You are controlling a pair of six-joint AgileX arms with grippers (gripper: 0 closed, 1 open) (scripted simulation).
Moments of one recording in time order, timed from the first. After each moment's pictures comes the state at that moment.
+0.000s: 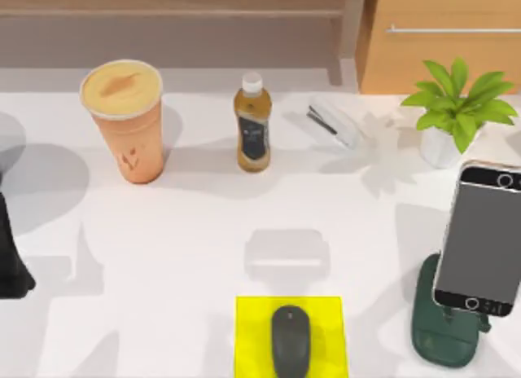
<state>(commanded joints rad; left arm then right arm) -0.01 0.01 0.00 0.01 0.00 0.00 0.00 0.00 0.00 0.00 0.00 0.00</state>
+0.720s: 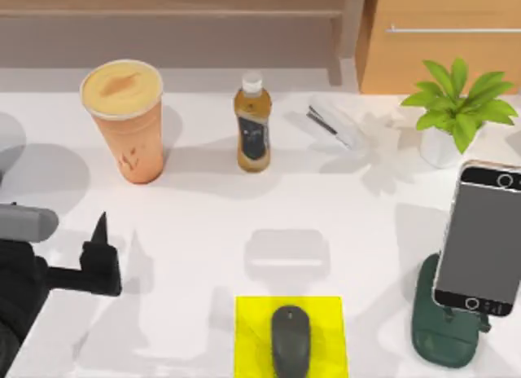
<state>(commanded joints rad) -0.37 0.91 0.02 0.61 -0.22 -0.04 0.00 0.00 0.00 0.00 0.00 0.00</state>
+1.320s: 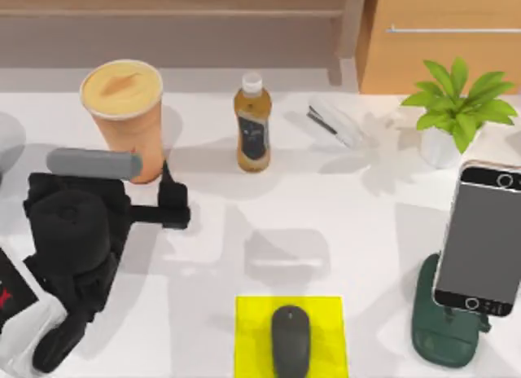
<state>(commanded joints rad) -0.46 1.90 0.34 1.31 -0.36 -0.04 0.00 0.00 0.00 0.00 0.00 0.00</state>
